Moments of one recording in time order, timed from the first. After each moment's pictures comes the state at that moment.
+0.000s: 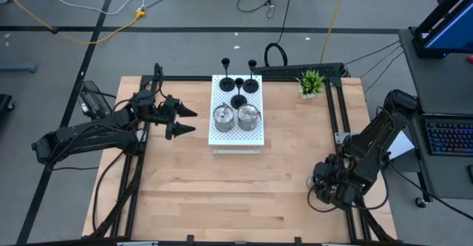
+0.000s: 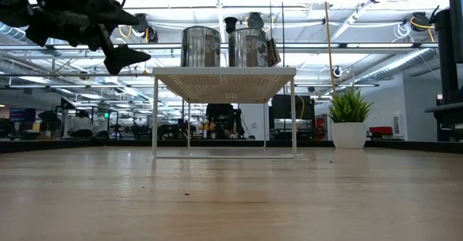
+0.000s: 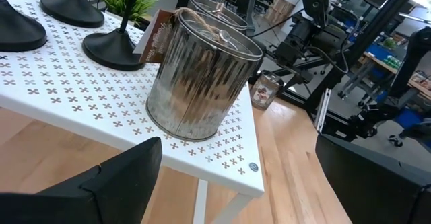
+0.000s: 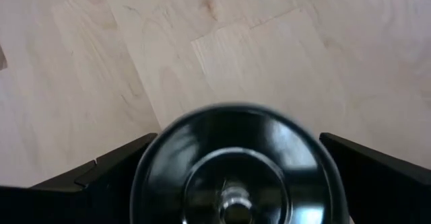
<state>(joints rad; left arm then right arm) 0.52 0.67 0.34 0.12 0.60 -0.32 1.01 1.21 0.69 -0.95 0.39 1.43</state>
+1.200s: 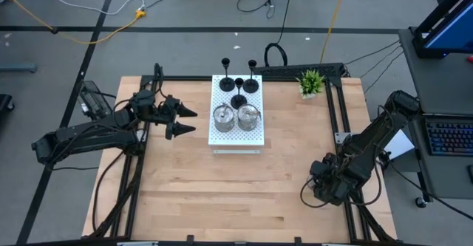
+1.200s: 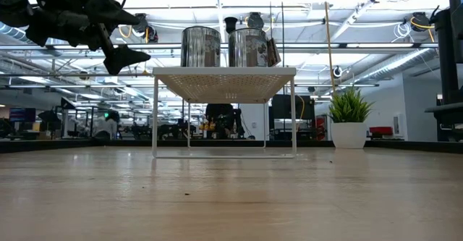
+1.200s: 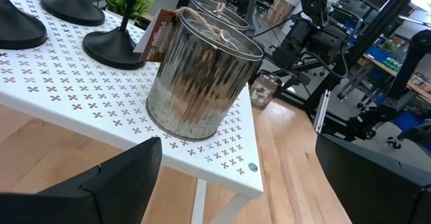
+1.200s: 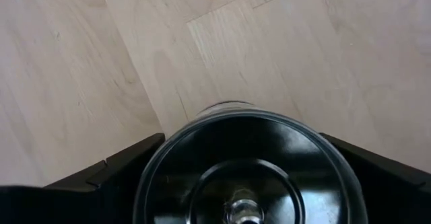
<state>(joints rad) 0.52 0.67 0.34 0.12 0.60 -0.34 0.91 1.21 0.69 -0.93 0.26 1.32</state>
